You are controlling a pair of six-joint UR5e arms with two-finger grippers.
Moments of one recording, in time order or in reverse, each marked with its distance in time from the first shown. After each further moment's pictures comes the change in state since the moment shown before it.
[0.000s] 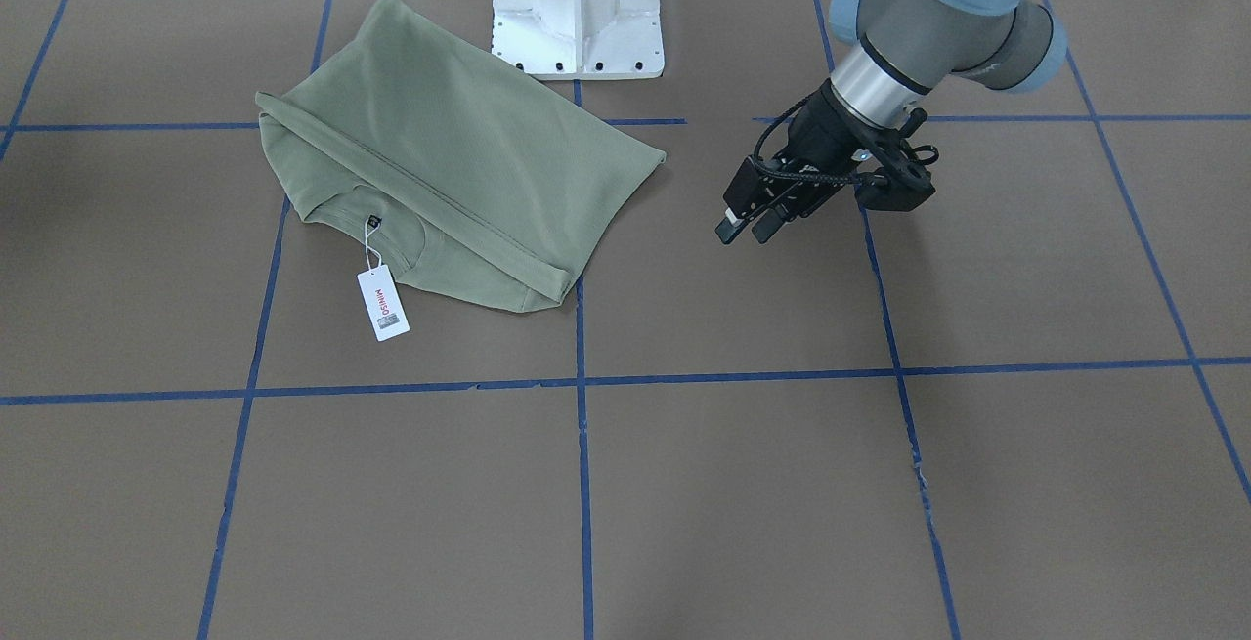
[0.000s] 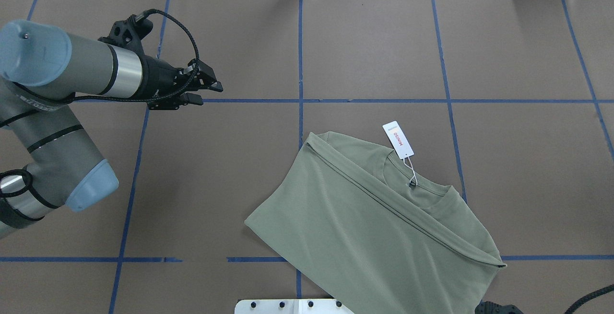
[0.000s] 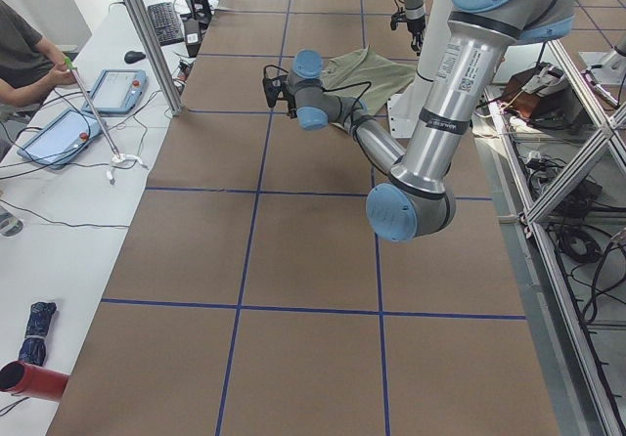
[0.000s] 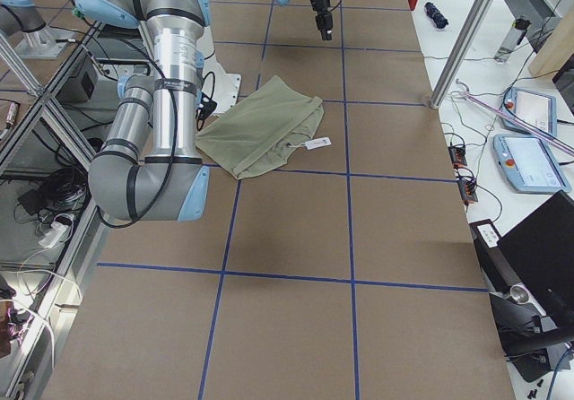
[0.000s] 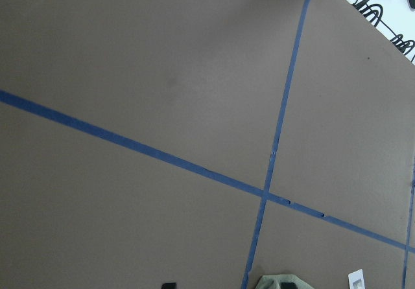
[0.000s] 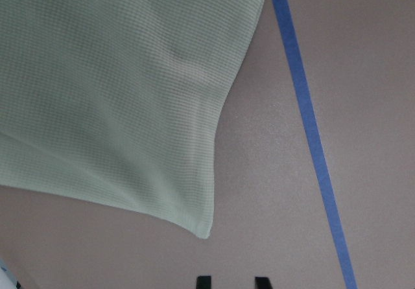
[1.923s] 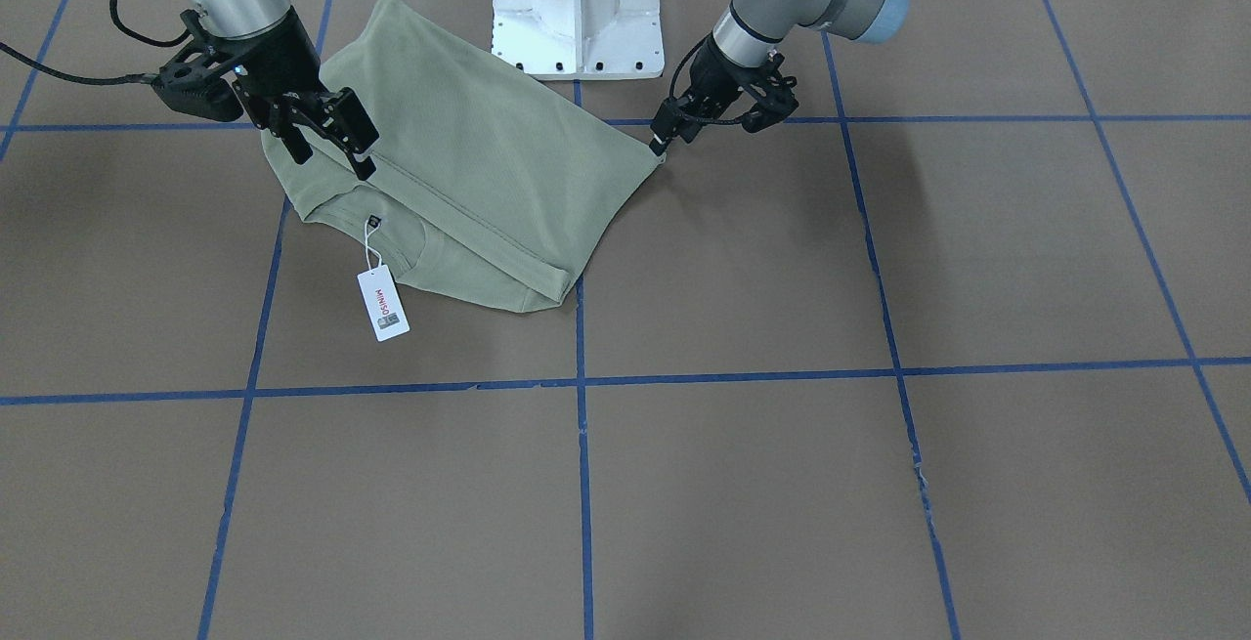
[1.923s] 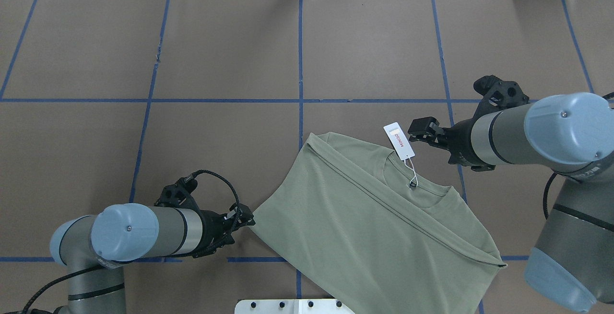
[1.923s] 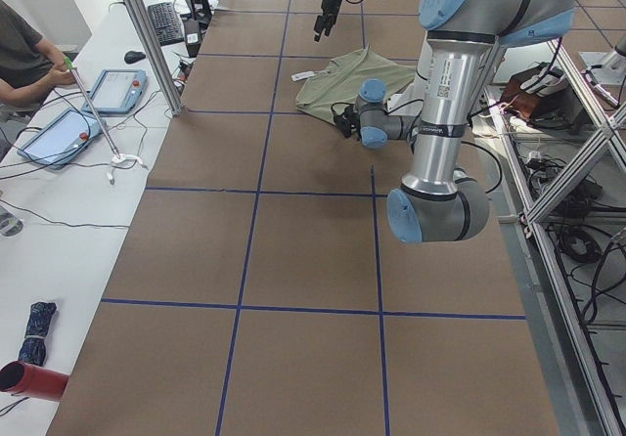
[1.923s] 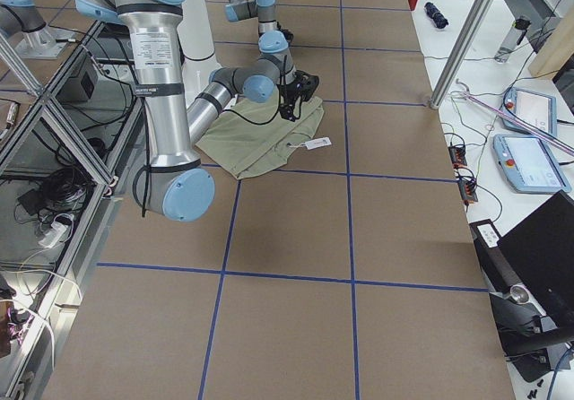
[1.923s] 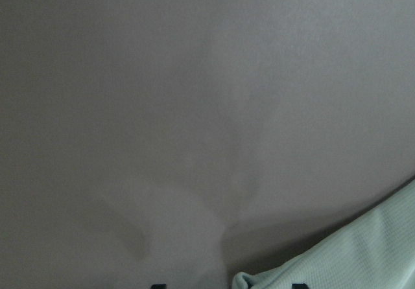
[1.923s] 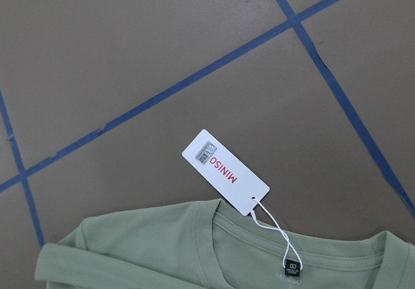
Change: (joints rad) left arm 0.469 0.115 -0.035 0.024 0.320 -0.393; right arm 0.798 0.345 -0.219 0.008 0.038 -0.424
